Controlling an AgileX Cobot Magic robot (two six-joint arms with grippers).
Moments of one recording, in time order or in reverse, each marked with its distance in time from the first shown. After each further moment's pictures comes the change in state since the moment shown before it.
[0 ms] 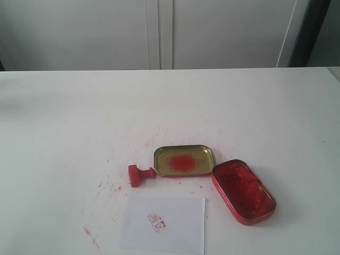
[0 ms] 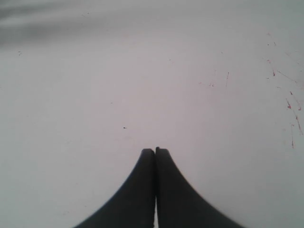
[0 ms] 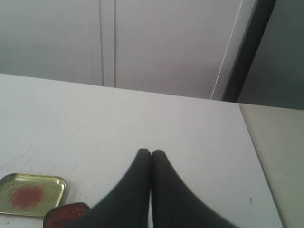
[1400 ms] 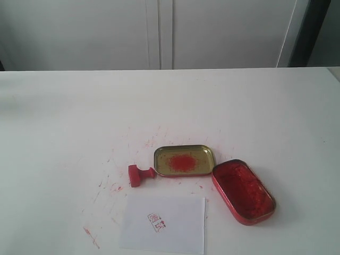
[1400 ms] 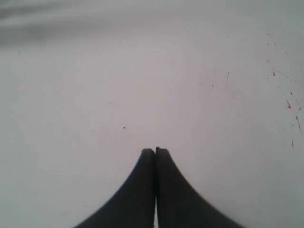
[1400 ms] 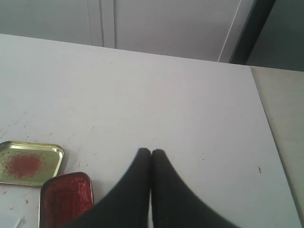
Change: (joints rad) left arm 0.000 0.000 0.000 0.000 0.000 0.000; right arm 0.000 0.155 0.000 0.000 0.009 0.000
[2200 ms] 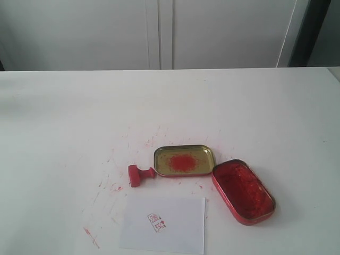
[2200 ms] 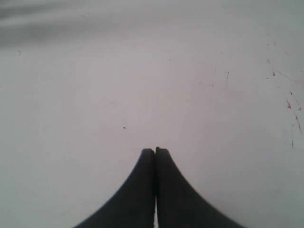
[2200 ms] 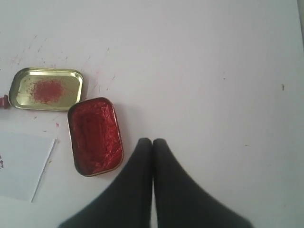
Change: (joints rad) left arm 0.000 0.000 0.000 0.000 0.000 0.000; right arm 0.000 0.212 -0.281 0.045 0.402 0.000
